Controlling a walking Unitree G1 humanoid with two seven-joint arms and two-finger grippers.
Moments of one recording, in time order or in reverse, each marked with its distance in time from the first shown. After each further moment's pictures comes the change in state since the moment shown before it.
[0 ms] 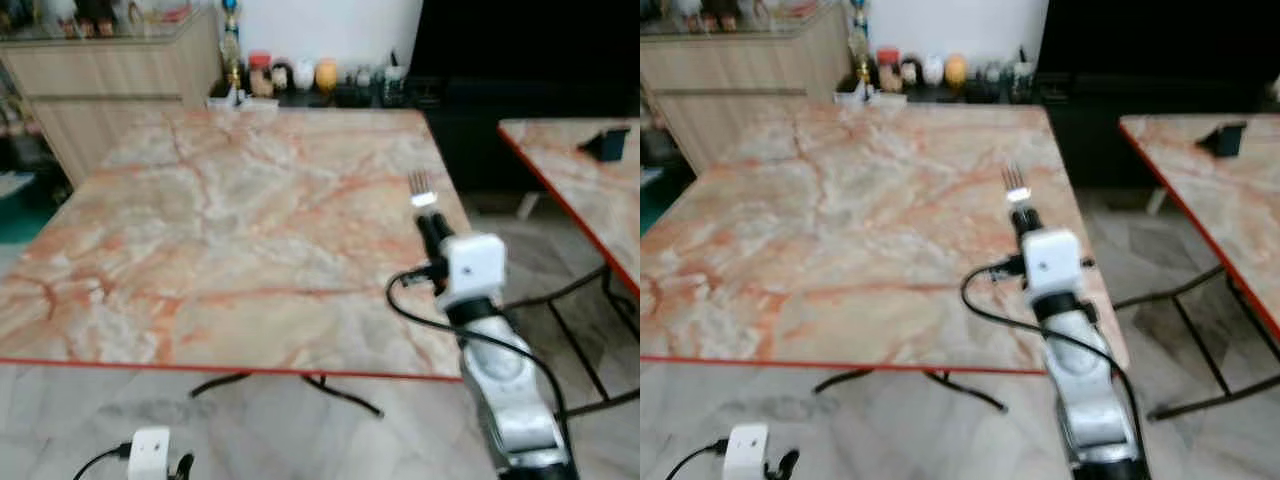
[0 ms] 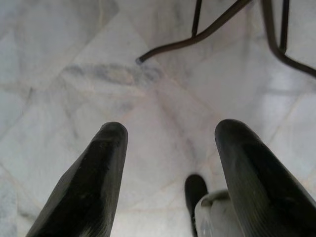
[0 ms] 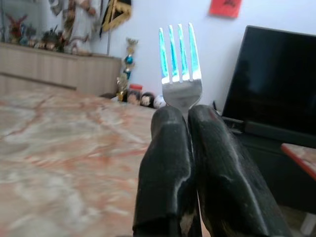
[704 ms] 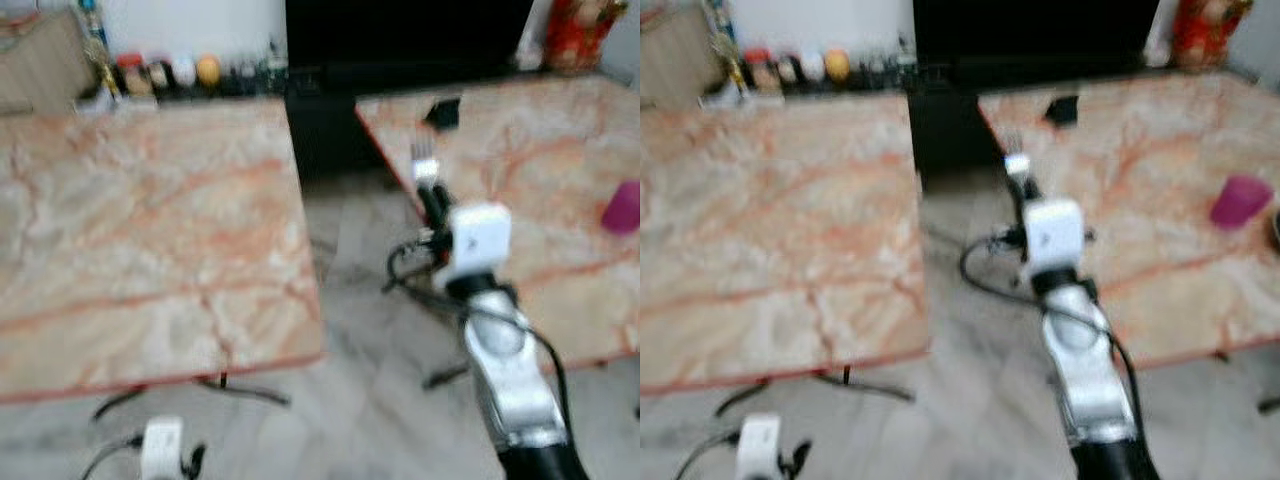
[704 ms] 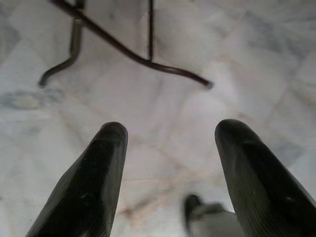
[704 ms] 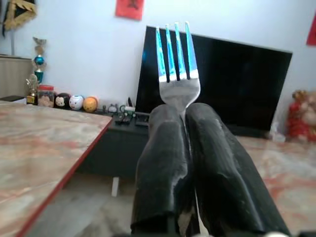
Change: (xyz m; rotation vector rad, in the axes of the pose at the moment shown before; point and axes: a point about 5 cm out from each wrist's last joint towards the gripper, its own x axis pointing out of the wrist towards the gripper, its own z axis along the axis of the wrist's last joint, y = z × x) left arm 0.004 -0.021 0.012 -0.011 -0.050 -0.050; right arm 0.012 -0.019 0.015 -0.016 -0.057 -0.067
